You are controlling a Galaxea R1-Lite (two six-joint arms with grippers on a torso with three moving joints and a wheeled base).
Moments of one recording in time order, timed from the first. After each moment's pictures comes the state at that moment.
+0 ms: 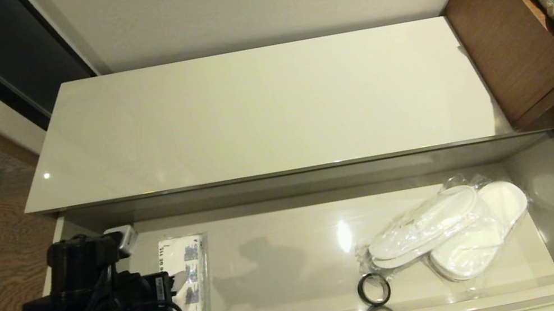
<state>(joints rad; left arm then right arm) -0.20 1.76 -0.47 -0.64 0.09 -0.11 0.00 0.01 0.00 -0.01 0.00 -0.02</state>
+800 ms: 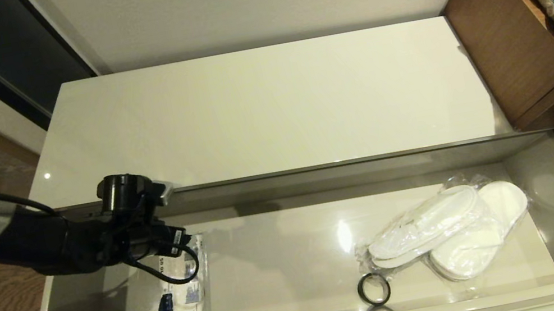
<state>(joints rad) -0.15 2.03 -1.06 -0.20 0.12 0.23 0.00 0.01 0.00 -0.01 0.00 -0.02</state>
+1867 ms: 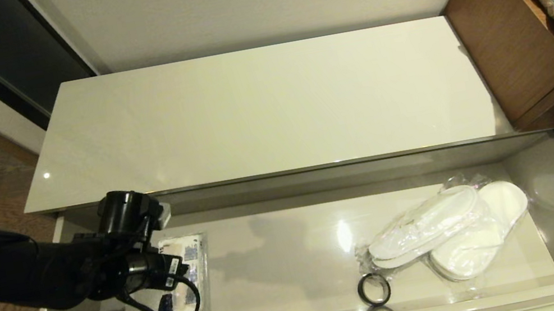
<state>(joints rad) -0.26 1.84 -0.85 -0.10 0.31 0.11 0.00 0.01 0.00 -0.01 0.00 -0.02</state>
